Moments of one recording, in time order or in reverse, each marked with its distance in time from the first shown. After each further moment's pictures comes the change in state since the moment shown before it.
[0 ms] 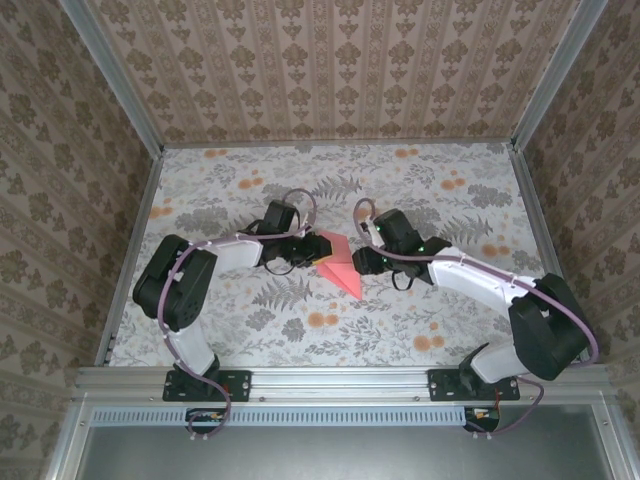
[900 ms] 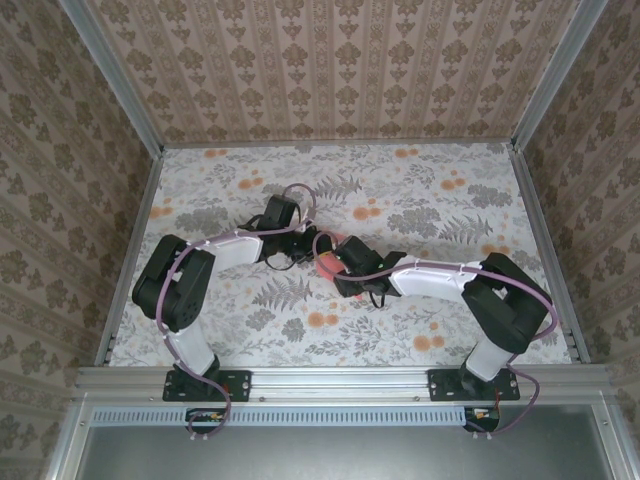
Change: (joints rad) left arm 0.002 -0.002 0.044 -0.044 -0.005 -0.017; right arm 0.191 0.236 0.055 0.030 0.214 -0.002
